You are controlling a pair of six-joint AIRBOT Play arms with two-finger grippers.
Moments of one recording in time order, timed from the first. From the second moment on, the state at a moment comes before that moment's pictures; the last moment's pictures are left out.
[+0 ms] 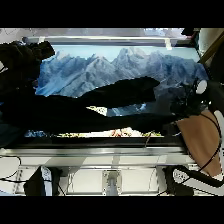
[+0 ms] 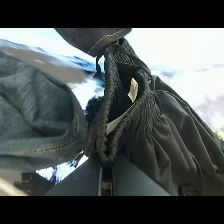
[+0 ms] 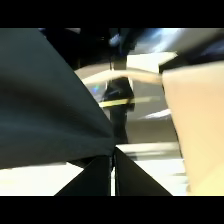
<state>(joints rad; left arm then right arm) 0.93 -0.59 0.84 1.07 -1.14 -1.25 -0.17 -1.25 1.03 -1.56 1.43 1.52</state>
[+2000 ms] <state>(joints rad) 0.91 -0.58 0.81 1.27 -1.09 -1.29 -0.19 -0.97 0.91 -1.57 1.34 1.50</state>
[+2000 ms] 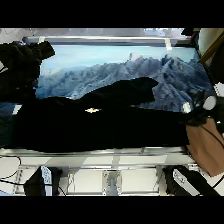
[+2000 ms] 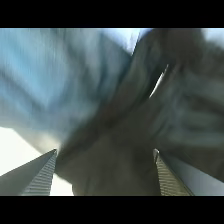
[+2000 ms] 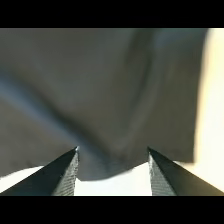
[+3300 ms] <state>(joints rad) 0.60 -1.57 1.32 0.96 -0.86 -1.25 -0.19 -1.54 1.16 -1.00 0.98 1.50</state>
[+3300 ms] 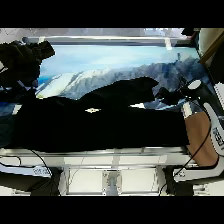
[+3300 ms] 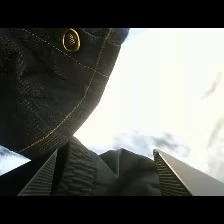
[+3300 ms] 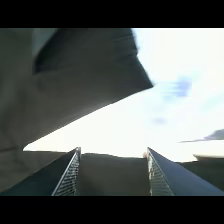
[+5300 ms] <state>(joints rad) 0.64 -1.73 1.39 0.93 -1.07 -1.01 0.03 -1.72 1.48 -1.18 1.12 1.53</state>
